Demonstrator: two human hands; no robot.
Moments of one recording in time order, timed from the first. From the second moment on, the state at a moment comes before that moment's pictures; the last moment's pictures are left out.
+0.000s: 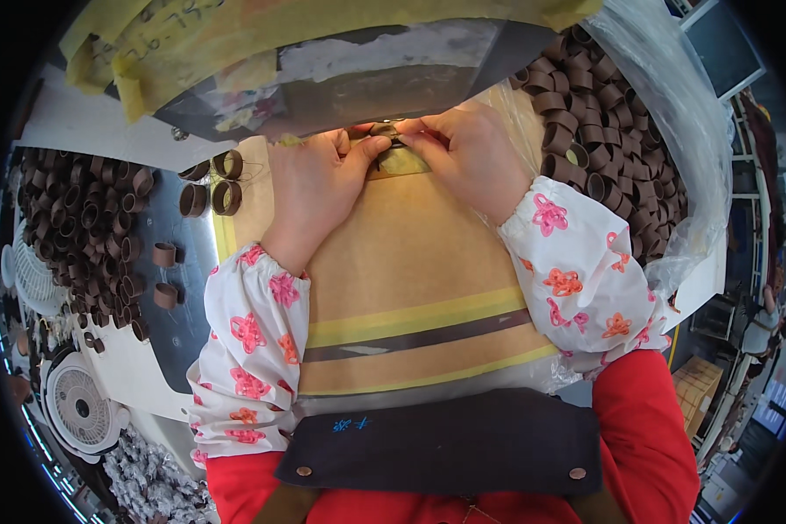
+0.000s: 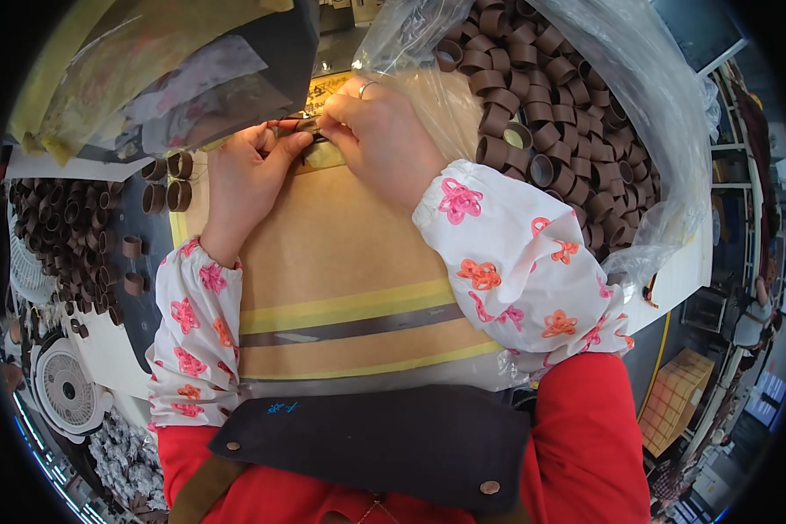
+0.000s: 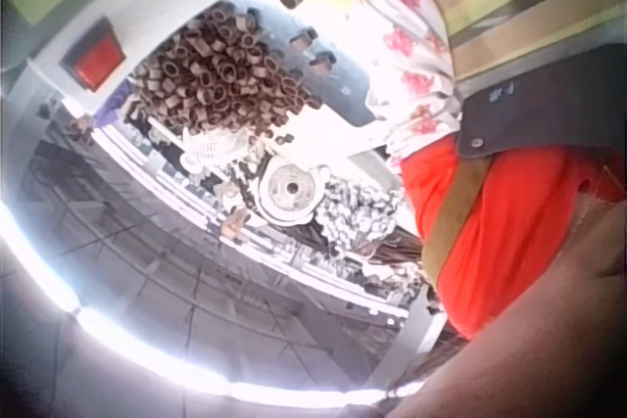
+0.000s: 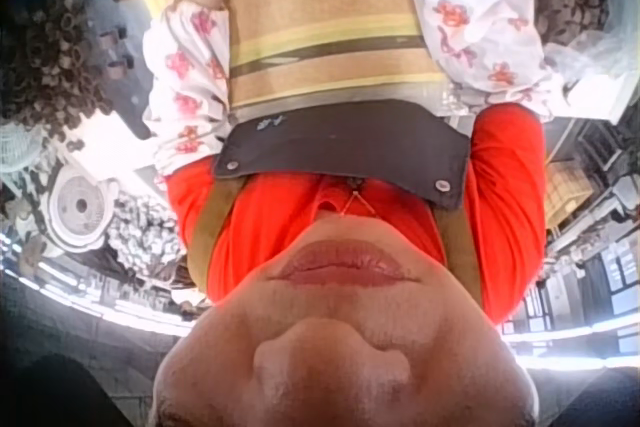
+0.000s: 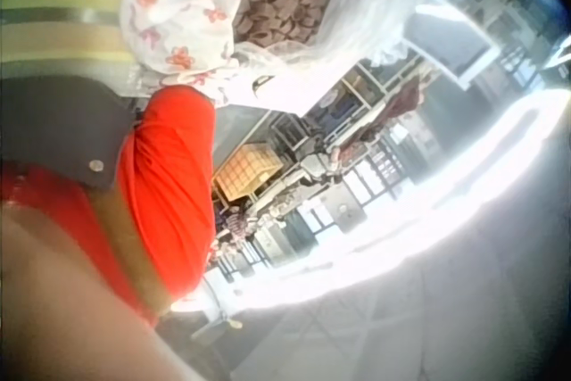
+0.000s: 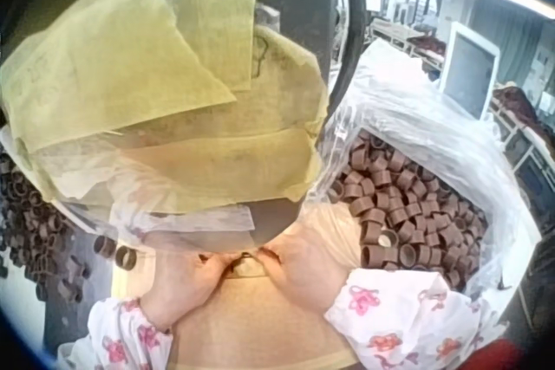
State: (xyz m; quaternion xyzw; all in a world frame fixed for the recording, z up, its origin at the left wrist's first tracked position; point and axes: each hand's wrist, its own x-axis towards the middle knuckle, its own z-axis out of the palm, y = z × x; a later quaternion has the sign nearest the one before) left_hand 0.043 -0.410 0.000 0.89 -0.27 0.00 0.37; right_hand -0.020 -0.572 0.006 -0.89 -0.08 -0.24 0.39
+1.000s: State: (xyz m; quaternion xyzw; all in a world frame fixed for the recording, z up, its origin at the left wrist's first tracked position) left_hand 0.043 -0.408 0.004 0.87 -0.27 0.00 0.40; right_hand -0.018 -0.570 0.008 -0.94 -0.06 -0.20 0.28
